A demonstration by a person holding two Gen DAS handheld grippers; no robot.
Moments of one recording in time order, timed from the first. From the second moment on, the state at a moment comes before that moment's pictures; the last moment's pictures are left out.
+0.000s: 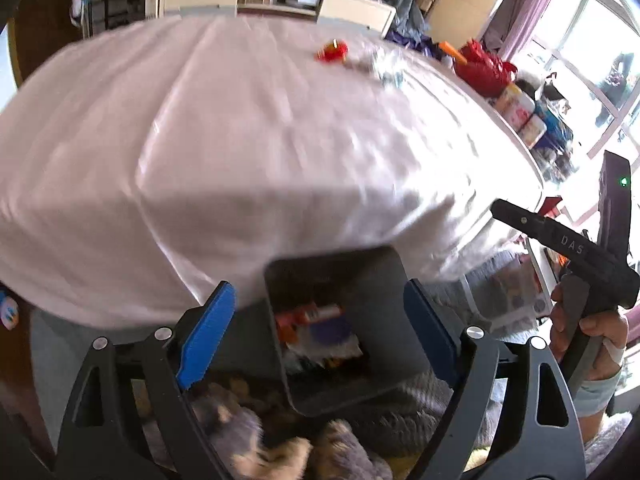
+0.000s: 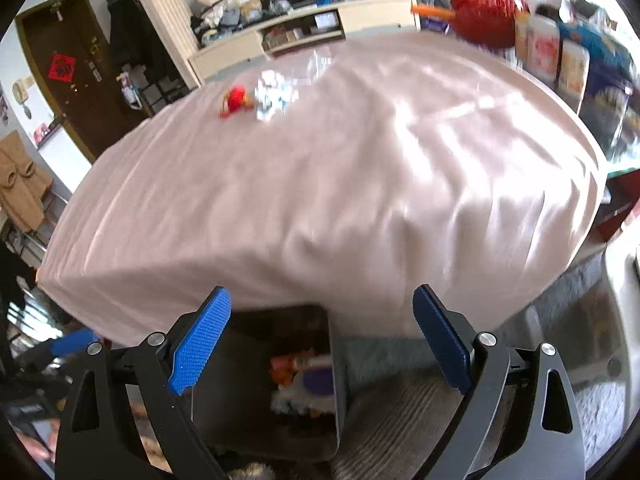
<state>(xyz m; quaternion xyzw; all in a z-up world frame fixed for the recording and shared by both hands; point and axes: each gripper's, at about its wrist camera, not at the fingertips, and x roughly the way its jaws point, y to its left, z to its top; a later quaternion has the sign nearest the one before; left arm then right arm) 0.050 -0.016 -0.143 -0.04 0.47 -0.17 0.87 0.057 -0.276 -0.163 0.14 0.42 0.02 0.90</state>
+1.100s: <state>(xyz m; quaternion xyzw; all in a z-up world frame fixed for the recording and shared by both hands) 0.282 -0.041 -0.095 0.05 0.40 -0.13 0.90 0.244 -0.251 -0.150 0.09 0.41 0.04 0.91</state>
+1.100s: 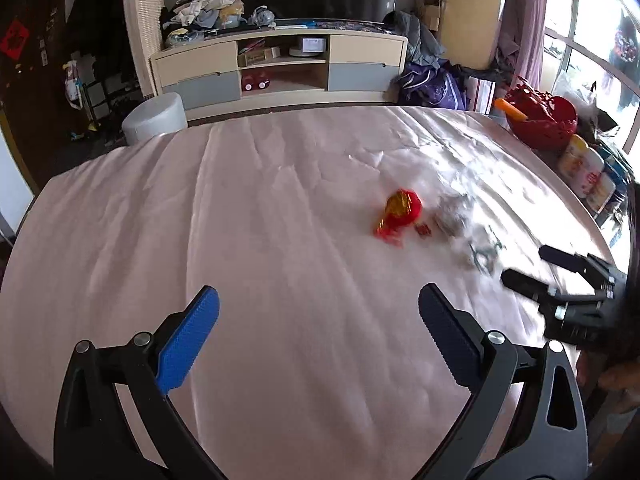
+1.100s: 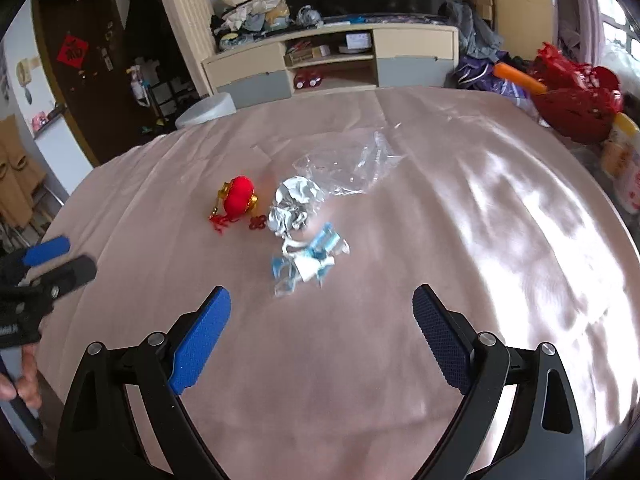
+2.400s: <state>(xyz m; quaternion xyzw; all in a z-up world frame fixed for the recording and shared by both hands) 0.316 -0.116 -0.092 0.08 0.44 -0.20 0.87 0.219 -0.247 -0.126 0.07 0.40 0.07 0.91</state>
